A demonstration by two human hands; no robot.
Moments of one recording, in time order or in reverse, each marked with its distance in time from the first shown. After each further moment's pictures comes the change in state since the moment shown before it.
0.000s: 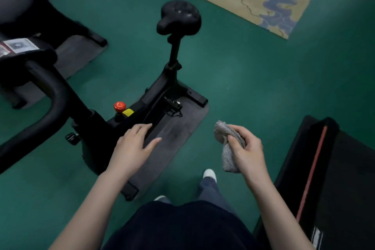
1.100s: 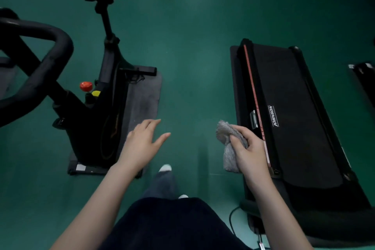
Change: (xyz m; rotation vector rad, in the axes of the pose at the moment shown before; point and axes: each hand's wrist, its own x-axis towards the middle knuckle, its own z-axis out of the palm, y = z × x) left_hand -0.209 -0.118 -0.008 0.073 -0.321 0.557; right_hand -0.399 0.000 0.115 0.117 0.576 0.290
